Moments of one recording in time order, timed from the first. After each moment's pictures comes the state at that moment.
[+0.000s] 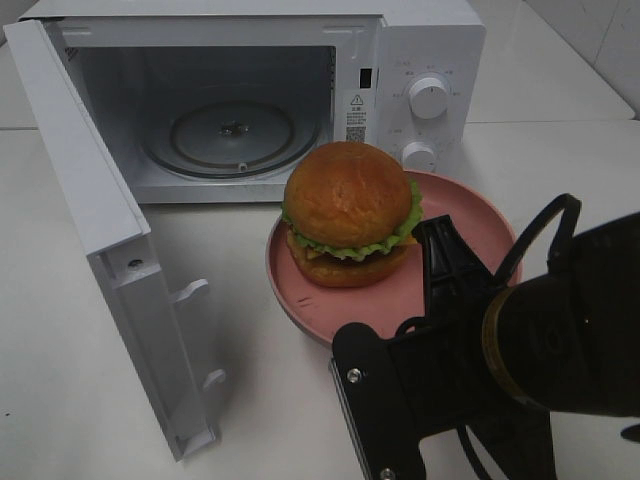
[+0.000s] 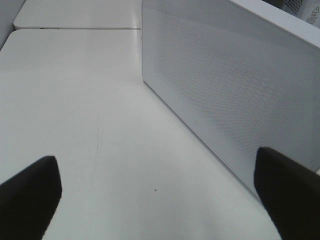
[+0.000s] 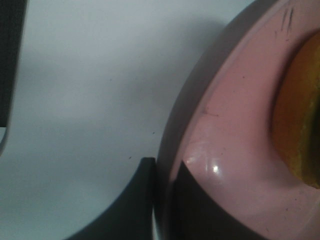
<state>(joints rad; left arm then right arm) 0.12 0.00 -0.50 -0.26 1.03 0.17 1.15 1.40 -0.64 -0.75 0.63 -0.19</state>
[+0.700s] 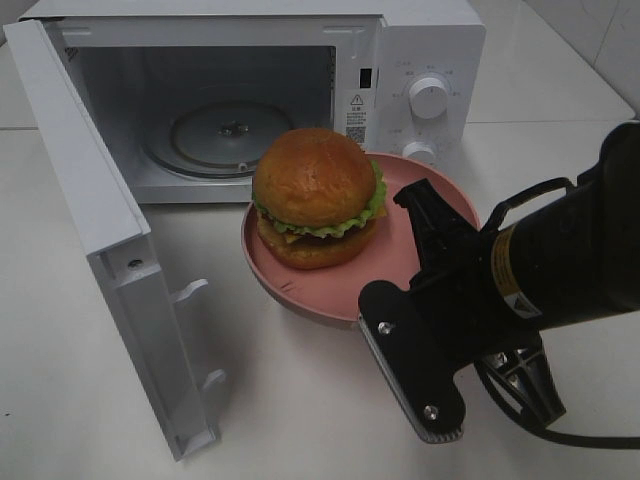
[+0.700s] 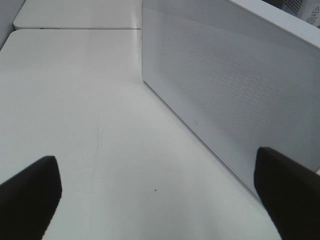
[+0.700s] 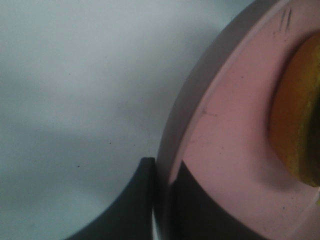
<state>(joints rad) 0.12 0.00 -0.50 -0.26 1.03 0.17 0.89 1.40 -0.65 -0.59 0.40 -0.73</state>
